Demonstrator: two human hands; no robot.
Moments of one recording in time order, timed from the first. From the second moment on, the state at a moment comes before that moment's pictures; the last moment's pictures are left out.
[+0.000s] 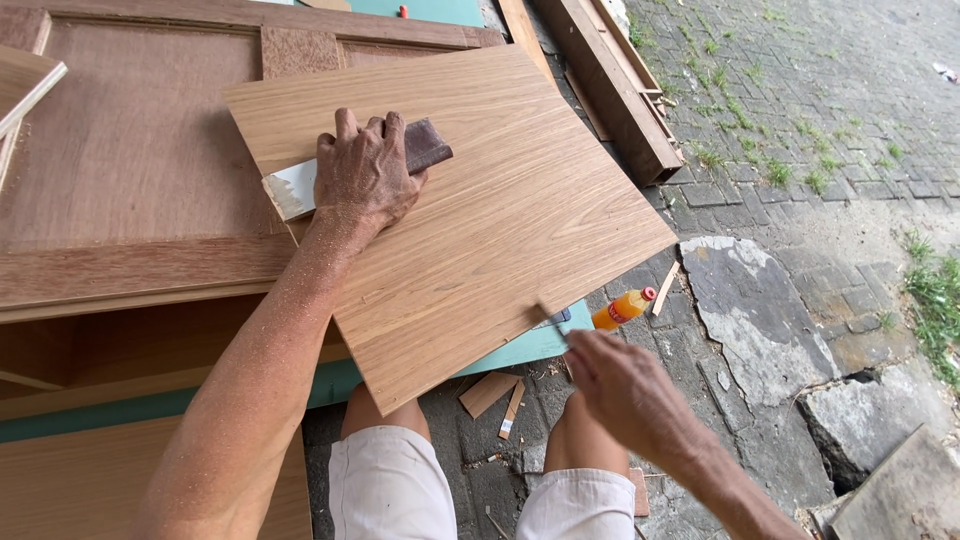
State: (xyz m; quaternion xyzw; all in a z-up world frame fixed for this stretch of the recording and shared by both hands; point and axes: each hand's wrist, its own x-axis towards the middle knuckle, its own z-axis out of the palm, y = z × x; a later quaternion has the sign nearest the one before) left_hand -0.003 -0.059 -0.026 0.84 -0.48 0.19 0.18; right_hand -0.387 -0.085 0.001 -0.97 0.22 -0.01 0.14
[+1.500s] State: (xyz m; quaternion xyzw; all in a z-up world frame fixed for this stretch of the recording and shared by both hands) left_hand 0.001 -0.063 -0.039 0.83 -0.47 0.17 0.22; right_hand -0.330 0.068 0.011 -0.97 0.17 -0.03 0.19
